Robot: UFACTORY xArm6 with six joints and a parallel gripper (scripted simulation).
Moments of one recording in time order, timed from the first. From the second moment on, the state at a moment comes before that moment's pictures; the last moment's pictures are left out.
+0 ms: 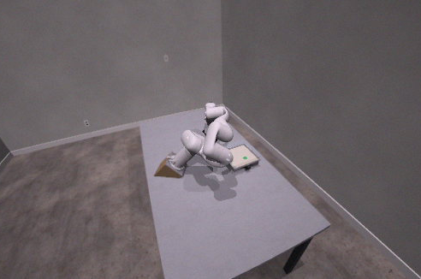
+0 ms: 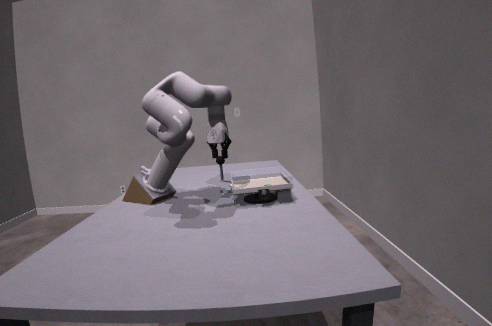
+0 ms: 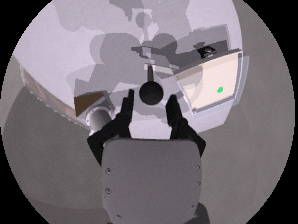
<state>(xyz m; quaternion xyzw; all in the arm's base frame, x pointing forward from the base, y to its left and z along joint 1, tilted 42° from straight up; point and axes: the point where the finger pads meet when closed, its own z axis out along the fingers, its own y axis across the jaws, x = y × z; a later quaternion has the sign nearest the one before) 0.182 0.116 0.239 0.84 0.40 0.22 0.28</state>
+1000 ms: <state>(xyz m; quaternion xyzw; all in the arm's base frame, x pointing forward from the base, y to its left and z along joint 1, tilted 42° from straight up) 0.198 0.108 0.220 0.84 0.40 0.22 0.29</state>
